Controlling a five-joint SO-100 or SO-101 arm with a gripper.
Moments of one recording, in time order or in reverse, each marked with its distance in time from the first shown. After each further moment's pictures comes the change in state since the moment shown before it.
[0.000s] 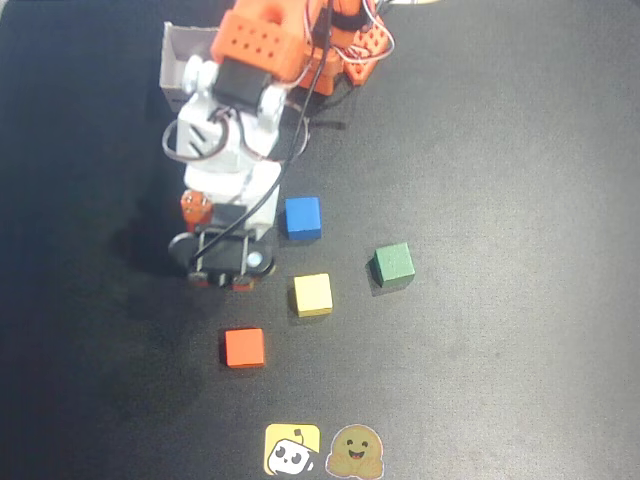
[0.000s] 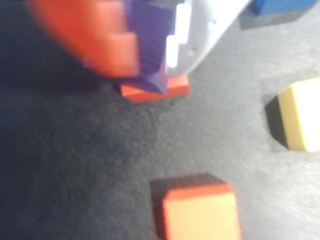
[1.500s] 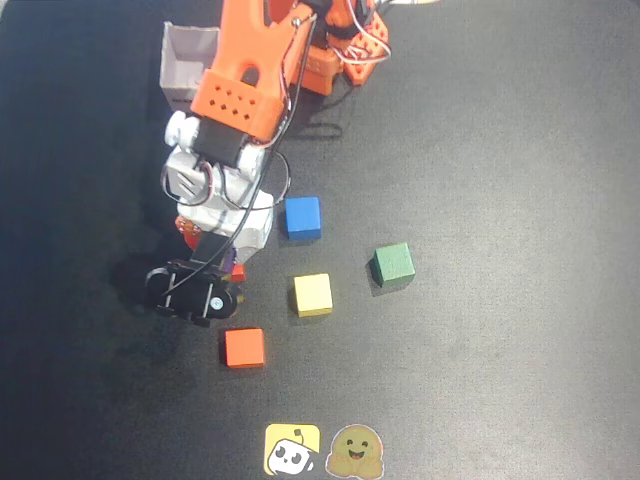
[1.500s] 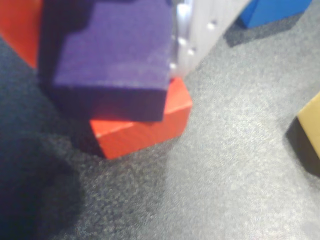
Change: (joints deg) arm 2.8 -20.0 -6.5 5.1 12.0
